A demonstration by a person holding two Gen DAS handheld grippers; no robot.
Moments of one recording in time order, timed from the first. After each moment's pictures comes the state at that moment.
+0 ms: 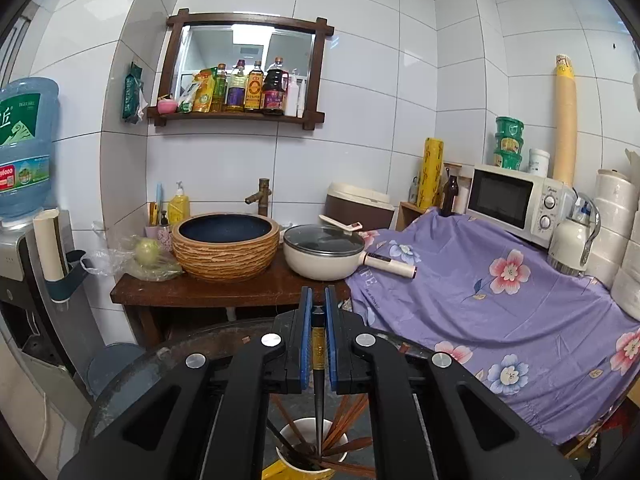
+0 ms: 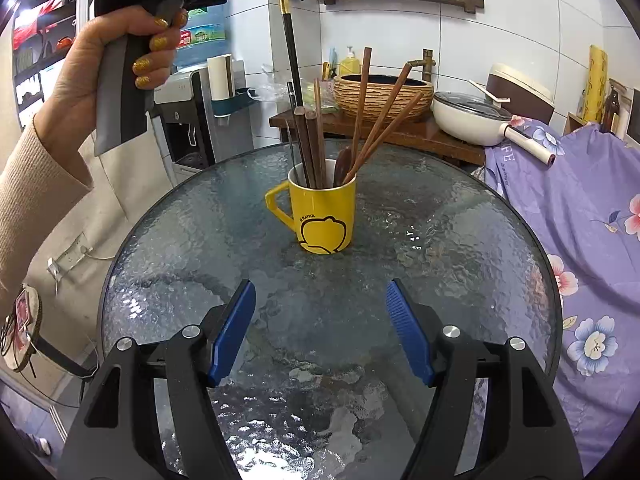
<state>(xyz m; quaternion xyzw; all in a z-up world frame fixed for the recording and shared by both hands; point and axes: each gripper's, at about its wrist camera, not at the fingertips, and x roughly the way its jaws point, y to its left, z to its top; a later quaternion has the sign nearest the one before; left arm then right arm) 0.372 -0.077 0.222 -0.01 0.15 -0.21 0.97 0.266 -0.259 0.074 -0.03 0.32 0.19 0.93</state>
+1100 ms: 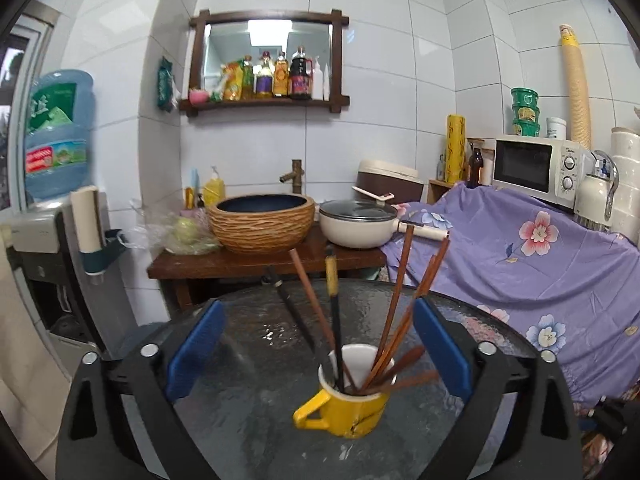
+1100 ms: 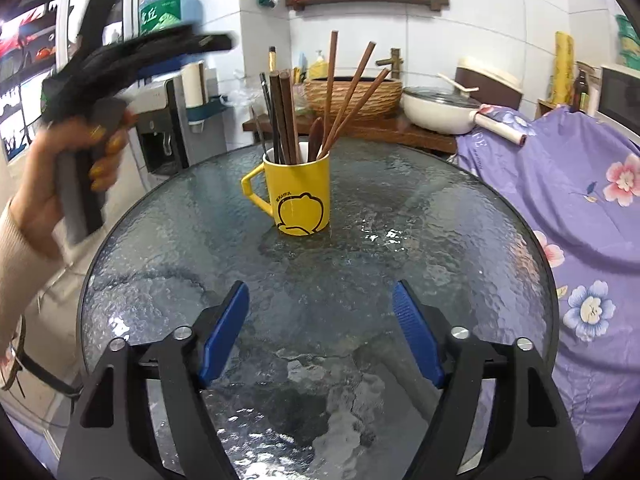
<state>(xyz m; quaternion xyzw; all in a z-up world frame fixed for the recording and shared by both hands) 0.312 -0.043 0.135 0.03 0.14 -0.15 0.98 0.236 -0.267 0.040 -0.01 0.30 0.13 0.94</state>
